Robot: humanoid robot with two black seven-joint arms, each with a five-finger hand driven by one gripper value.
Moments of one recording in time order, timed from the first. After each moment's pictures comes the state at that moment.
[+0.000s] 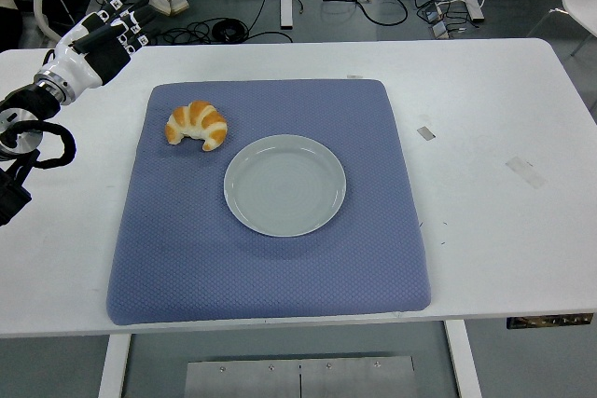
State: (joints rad) left arm -0.98 0.27 -0.73 -0.37 -0.01 -0.49 -0.05; right arm -0.07 0.00 0.11 0.09 -0.10 -0.11 0.22
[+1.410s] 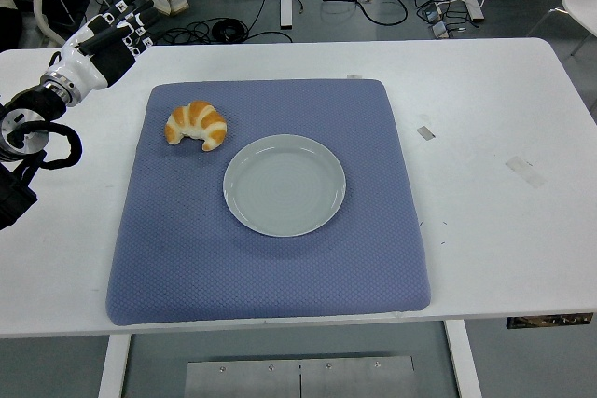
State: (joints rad) left arm -0.98 0.25 -0.73 -0.38 -0.01 -0.47 -0.05; right arm -0.07 0.00 0.11 0.09 -0.10 -0.11 0.22
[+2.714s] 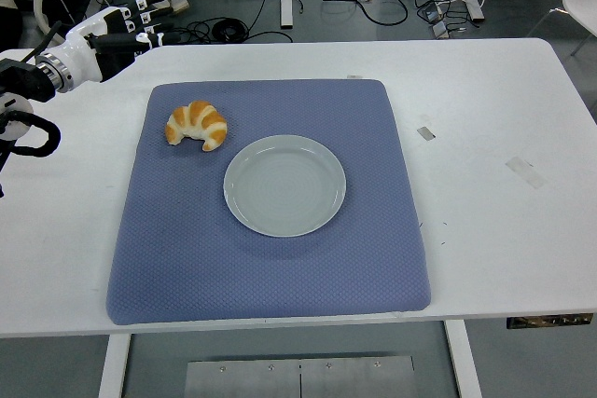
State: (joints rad) left arm -1.04 0.35 -0.65 -0.49 0.43 -0.47 -0.04; right arm -0.07 0.00 0.11 0.09 -0.10 -0.11 0.22
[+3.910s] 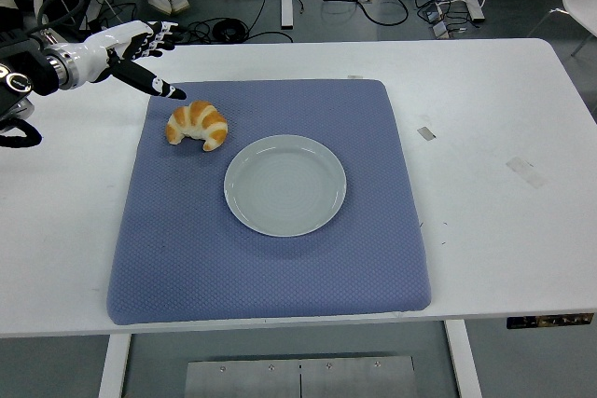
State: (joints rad) left arm -1.09 0.49 -0.45 -0.80 0.92 -0.30 -0.06; right arm -0.07 0.00 0.11 0.09 -0.10 -0.11 0.22
